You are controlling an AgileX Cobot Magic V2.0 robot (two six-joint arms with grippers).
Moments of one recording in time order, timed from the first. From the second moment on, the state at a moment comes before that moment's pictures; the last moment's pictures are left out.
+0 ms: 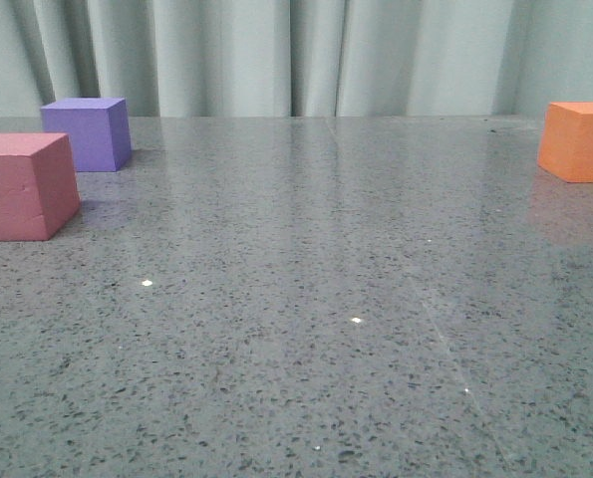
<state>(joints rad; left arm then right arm) 0.07 0.06 -0.21 -0.10 0.13 0.04 0.03 0.06 -0.13 -0.02 0.16 0.10</state>
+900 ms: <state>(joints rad) 0.07 0.66 -0.69 -0.10 0.34 0.04 0.03 0.69 -0.67 0.00 0.50 0.10</state>
